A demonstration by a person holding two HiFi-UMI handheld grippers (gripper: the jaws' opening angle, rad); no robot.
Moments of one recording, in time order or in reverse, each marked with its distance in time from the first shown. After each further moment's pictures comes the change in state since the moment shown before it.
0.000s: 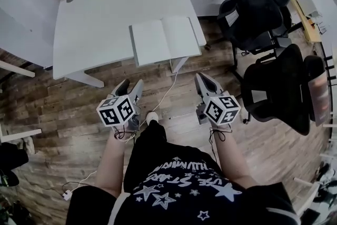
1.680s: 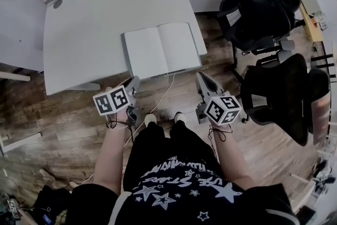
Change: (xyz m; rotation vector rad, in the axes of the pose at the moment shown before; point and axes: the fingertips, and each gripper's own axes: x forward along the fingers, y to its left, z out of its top) left arm 0.102 0.026 0.015 -0.189 0.175 -0.068; right arm 0.064 -0.052 0.016 0.061 0.025 -0.030
